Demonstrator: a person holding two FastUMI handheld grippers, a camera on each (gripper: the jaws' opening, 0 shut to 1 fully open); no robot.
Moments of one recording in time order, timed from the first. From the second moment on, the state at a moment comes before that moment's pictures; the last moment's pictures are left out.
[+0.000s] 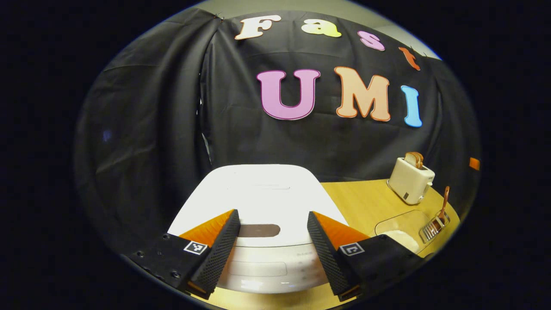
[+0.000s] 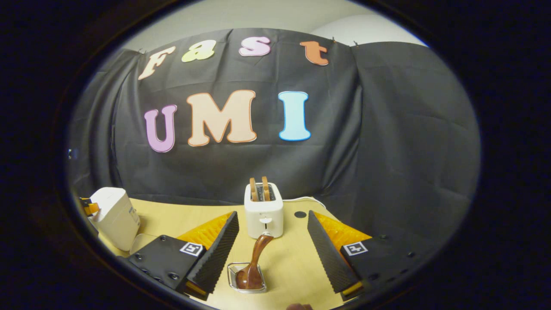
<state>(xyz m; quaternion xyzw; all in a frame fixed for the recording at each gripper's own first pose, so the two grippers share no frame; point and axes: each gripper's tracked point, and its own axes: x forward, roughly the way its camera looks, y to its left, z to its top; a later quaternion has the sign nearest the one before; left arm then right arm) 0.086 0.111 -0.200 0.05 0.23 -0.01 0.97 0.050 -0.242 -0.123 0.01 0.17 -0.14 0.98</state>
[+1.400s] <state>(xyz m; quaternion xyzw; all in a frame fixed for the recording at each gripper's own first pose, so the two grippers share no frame) 0.055 0.116 -0.169 0.05 0.20 0.01 0.98 0.050 -0.146 -0.097 0.03 0.13 -0.04 0.99</state>
